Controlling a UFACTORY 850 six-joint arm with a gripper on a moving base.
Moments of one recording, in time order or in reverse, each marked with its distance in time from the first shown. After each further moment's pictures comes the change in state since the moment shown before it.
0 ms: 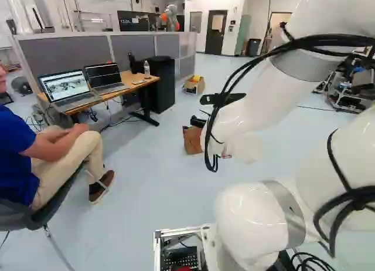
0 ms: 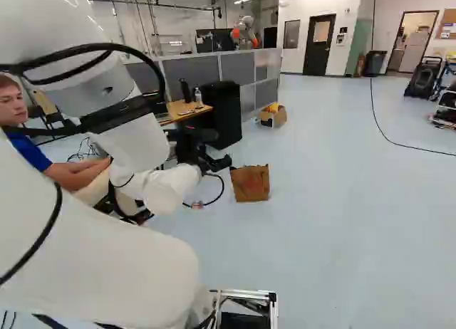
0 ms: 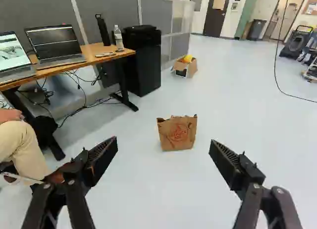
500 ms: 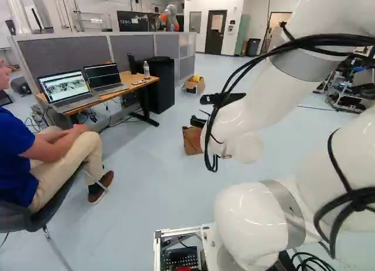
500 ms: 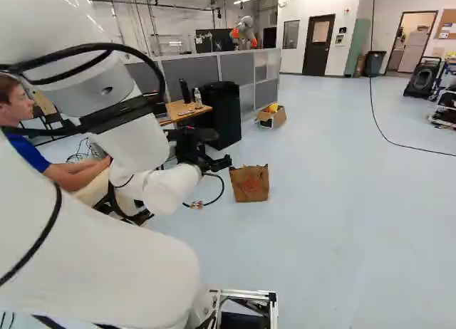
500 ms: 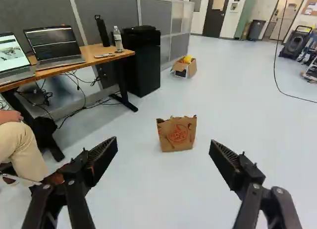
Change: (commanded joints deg) arm 0.0 0.0 0.0 0.0 0.0 0.0
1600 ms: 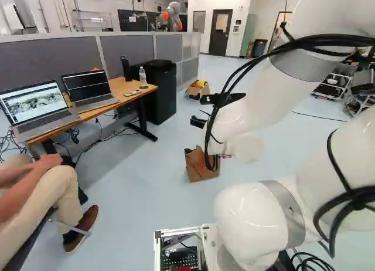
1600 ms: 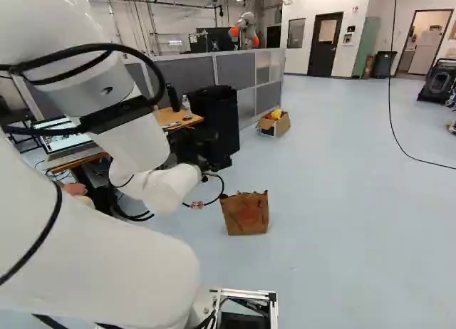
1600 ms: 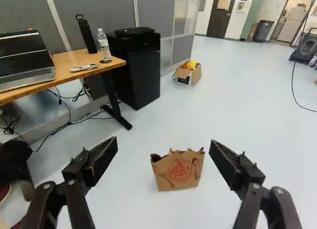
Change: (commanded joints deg) arm 0.0 0.0 0.0 0.0 0.0 0.0
